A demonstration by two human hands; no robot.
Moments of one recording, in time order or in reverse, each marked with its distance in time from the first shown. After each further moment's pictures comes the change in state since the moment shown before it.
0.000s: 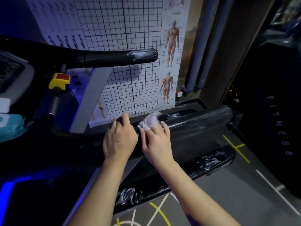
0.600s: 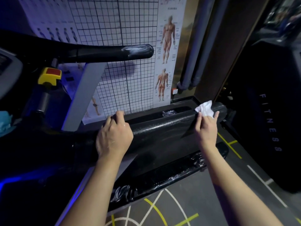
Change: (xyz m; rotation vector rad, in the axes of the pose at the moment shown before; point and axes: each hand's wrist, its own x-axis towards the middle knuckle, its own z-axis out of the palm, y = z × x) left_hand 0.000 -0.001 0.004 0.013 0.024 -0.001; right_hand 0.015 0.199 -0.040 -0.185 0.205 0.343
